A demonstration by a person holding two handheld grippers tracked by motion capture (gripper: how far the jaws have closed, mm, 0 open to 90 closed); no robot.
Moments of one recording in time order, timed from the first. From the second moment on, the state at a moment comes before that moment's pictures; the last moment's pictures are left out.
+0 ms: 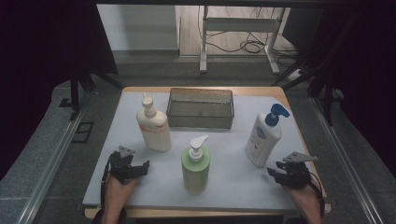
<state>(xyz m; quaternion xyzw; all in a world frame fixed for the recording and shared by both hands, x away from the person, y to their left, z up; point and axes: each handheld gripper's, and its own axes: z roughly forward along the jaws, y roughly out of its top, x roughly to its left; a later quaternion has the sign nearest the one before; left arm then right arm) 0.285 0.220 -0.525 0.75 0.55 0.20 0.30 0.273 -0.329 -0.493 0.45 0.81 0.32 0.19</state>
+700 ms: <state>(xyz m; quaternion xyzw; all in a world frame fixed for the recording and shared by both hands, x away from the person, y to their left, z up) 0.285 0.220 -0.525 0.75 0.55 0.20 0.31 0.279 -0.322 -0.472 0.45 0.79 0.36 0.20</state>
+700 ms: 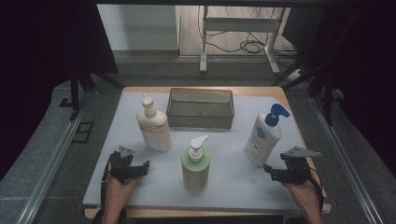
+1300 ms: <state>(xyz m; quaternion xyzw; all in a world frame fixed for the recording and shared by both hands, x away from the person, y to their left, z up) 0.285 0.220 -0.525 0.75 0.55 0.20 0.31 0.298 -0.304 -0.439 0.46 0.77 0.39 0.22</state>
